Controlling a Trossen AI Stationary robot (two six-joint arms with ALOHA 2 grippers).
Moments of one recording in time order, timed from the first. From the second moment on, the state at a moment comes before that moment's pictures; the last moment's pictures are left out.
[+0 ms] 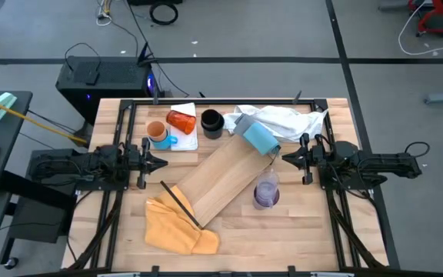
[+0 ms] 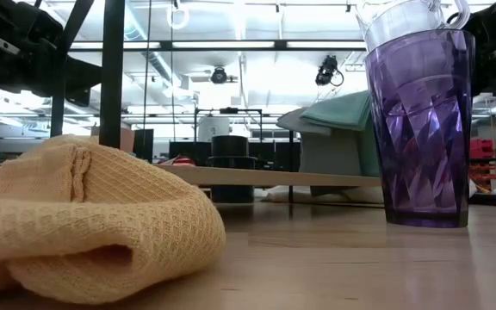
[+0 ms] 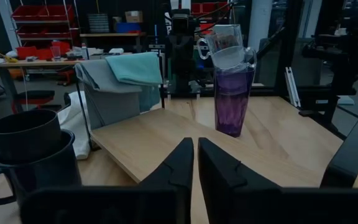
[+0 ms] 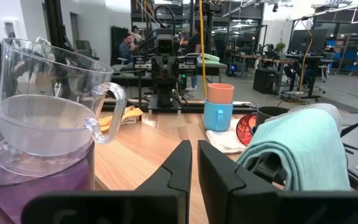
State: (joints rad) left arm 0.00 0.03 0.02 -0.01 -0.03 0.01; right arm -0.03 0.00 0.01 0.02 0.01 -0.05
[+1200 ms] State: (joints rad) left arm 0.00 0.03 0.02 -0.01 -0.03 0.01; right arm -0.03 0.00 0.01 0.02 0.01 -0.05
